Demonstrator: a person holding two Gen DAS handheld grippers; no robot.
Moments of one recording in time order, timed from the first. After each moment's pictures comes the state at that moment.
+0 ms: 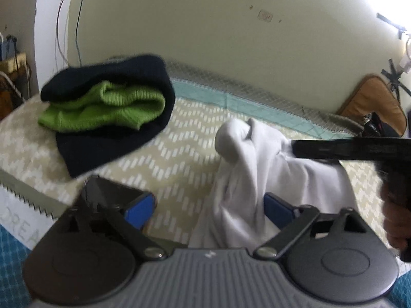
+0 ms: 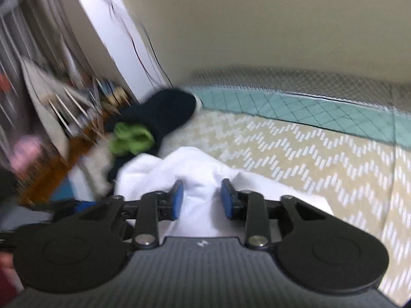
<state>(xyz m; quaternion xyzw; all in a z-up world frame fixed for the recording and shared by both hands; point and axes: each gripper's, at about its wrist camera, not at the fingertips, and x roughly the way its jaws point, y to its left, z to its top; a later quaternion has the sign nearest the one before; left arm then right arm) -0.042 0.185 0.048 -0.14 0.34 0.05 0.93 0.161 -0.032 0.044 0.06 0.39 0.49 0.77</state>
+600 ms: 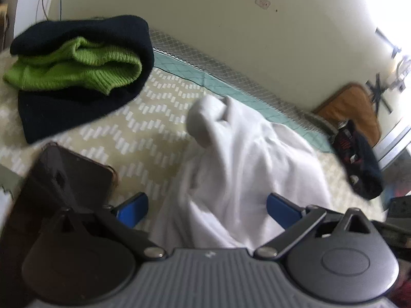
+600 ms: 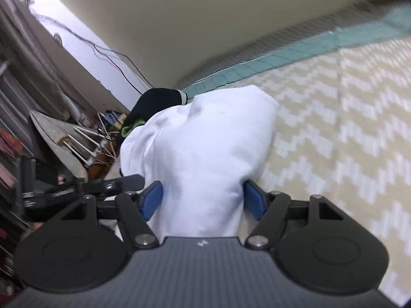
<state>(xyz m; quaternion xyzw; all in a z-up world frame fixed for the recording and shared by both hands) -0.024 0.195 0.030 -0.25 0.37 -0.02 0.89 0.121 -0.091 0.001 0.16 0.42 0.45 0.77</state>
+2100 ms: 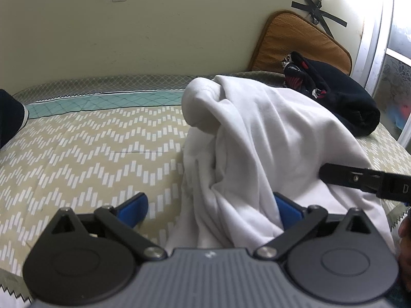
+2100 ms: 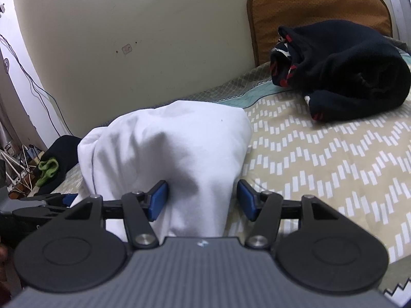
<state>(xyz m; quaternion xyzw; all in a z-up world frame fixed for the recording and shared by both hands) 0.024 0.003 0.017 -0.02 0.35 -0.06 0.93 0.119 -0.219 -0.006 0.11 0.31 0.27 0.90</state>
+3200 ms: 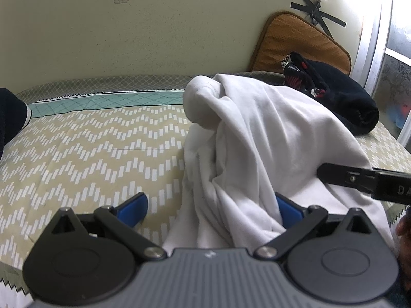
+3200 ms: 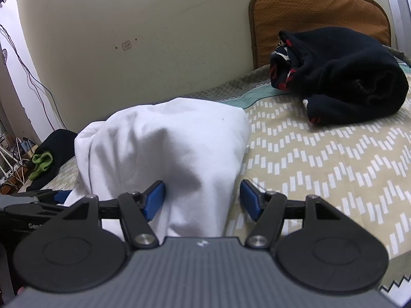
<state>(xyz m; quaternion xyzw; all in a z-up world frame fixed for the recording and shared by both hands) 0.021 0.005 0.016 -0.02 0.35 -0.06 0.93 0.116 -0.222 -0.004 0.09 0.31 0.27 0.91</state>
